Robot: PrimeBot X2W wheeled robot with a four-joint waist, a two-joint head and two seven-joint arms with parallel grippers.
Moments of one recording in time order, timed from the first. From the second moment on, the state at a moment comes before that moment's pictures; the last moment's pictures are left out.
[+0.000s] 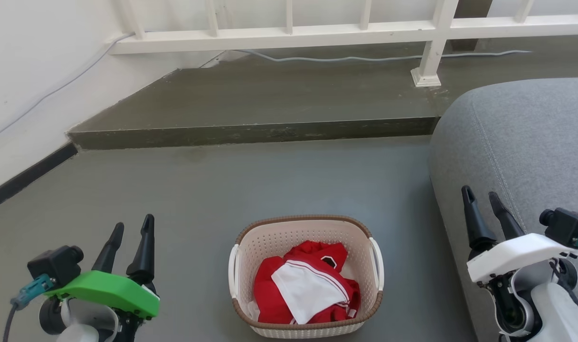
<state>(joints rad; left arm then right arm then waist) -0.07 0.19 -0.23 0.18 -0.80 -0.03 -0.13 -0.04 -0.17 0.16 0.21 0.67 0.00 -0.12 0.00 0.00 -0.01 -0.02</state>
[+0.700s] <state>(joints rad) -0.07 0.20 -0.30 0.16 -0.53 0.02 -0.19 -0.04 -0.18 0.22 0.21 0.39 -0.05 -0.19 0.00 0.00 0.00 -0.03</state>
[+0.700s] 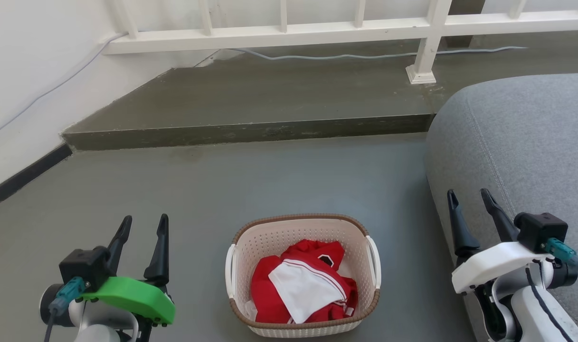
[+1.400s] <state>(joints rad) -0.06 0.20 -0.32 0.19 -0.39 0.07 -0.25 -0.03 -0.16 0.23 0.20 0.21 -0.08 -0.25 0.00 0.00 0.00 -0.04</state>
